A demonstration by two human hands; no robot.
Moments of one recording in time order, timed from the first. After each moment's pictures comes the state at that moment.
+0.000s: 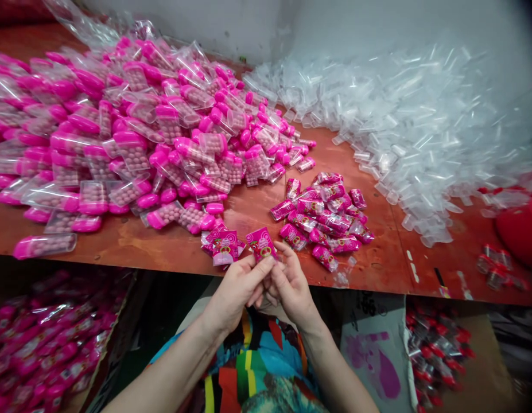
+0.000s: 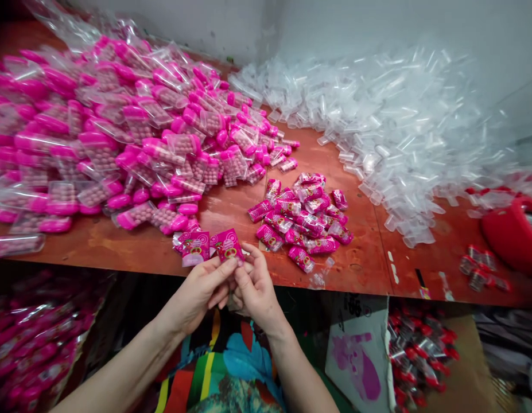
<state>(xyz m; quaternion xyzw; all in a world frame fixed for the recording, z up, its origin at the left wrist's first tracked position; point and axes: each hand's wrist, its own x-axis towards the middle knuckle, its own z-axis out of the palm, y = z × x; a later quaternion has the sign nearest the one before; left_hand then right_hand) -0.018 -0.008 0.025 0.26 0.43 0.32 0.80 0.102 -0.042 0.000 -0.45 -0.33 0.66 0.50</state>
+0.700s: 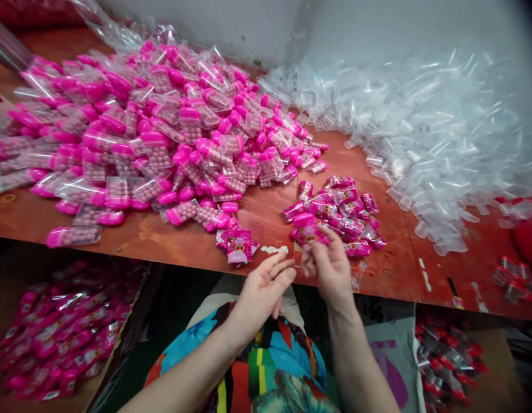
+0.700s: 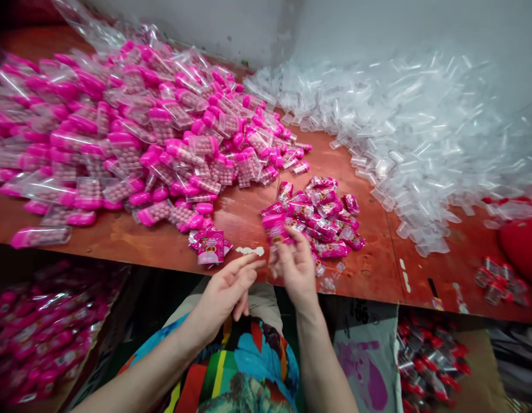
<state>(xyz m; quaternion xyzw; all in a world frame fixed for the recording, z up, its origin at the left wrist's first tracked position) -0.015 -0.025 0.024 0.28 0.44 0.34 0.78 0.142 -0.011 0.009 -0.55 -0.36 0.50 0.56</state>
